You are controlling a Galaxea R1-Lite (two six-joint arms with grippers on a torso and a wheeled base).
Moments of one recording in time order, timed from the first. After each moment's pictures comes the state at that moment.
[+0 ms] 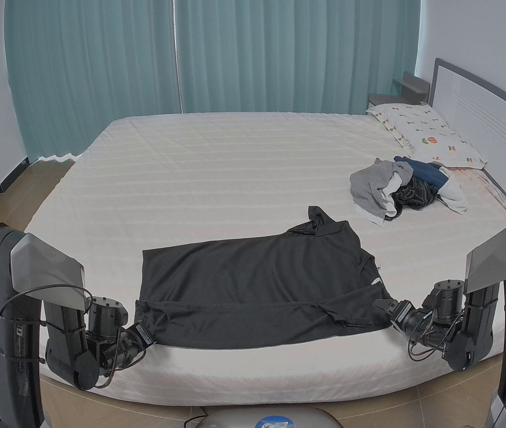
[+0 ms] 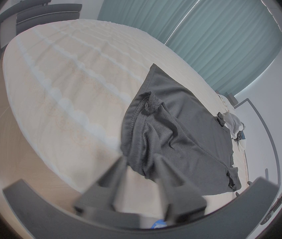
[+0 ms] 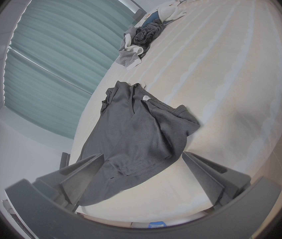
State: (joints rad) left arm -0.21 2.40 -0.31 -1.37 0.06 -0.79; right arm 0.15 2.41 -0.30 -1.55 0.12 0.89
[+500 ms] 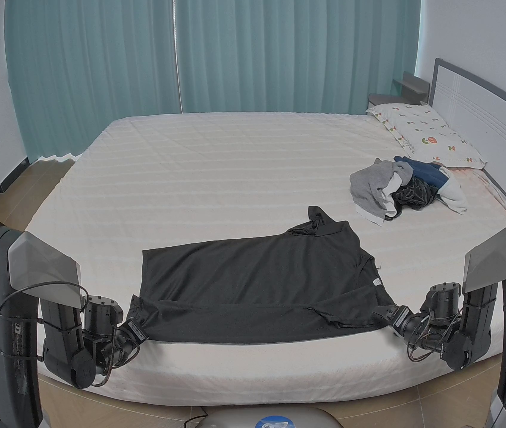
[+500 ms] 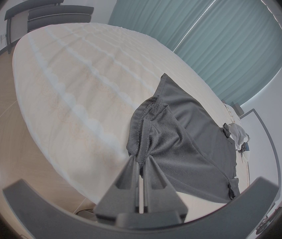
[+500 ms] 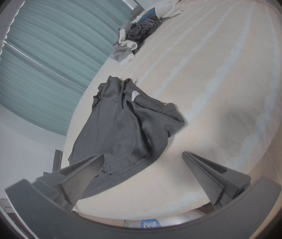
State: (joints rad) left arm -0.18 2.40 -0.30 -1.38 0.12 -0.83; right arm 0.15 2.42 -0.32 -1.47 0.10 0.87
